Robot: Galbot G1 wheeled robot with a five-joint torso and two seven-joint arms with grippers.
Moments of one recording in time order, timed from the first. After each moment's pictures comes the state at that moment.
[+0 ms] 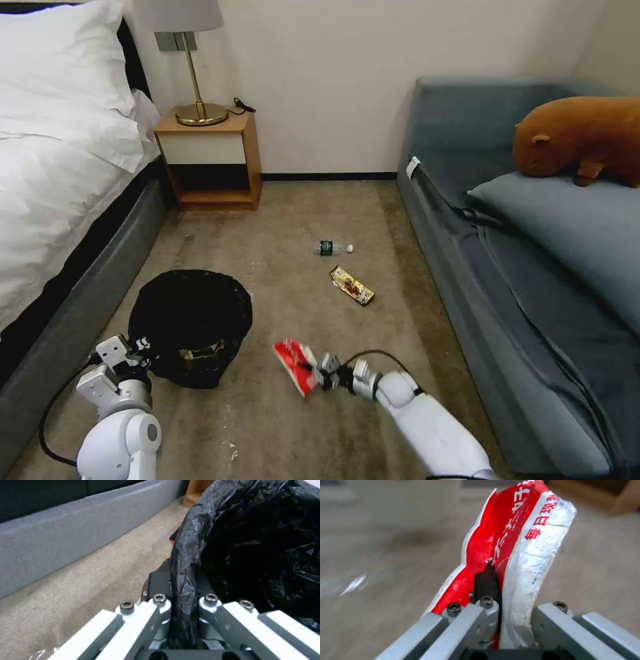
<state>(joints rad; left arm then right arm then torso) 1.42 -1.61 -0.88 -2.00 -0.35 0.37 -0.21 -0.78 1.38 0.01 0.94 0.04 0.32 -0.61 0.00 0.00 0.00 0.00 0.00</state>
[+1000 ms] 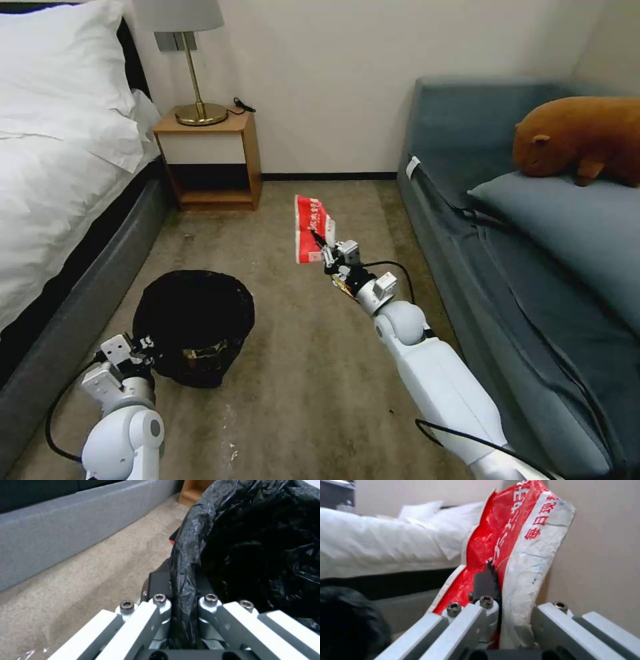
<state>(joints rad) 1.39 -1.61 -0.86 -1.98 -0.34 0.37 -0.20 -0.77 1.36 0.02 1.46 0.28 0.24 -0.28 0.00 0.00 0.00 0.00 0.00</state>
